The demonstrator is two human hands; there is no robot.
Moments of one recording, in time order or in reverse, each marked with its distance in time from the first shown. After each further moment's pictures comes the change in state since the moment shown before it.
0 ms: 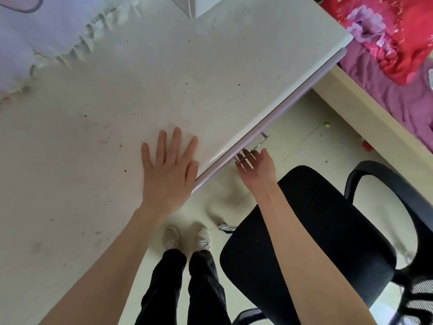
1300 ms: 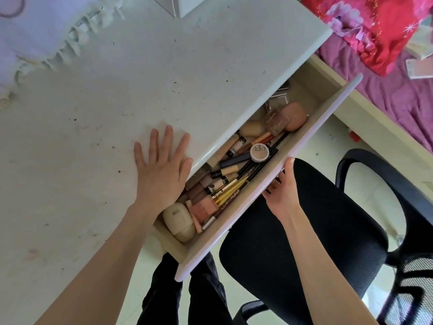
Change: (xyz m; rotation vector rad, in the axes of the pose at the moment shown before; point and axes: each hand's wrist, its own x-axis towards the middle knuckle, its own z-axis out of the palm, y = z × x) left_hand 0.002 -0.008 0.004 -0.031 -0.046 0.005; right_hand -0.022 -0.015 -0.091 -0.313 -0.098 -0.178
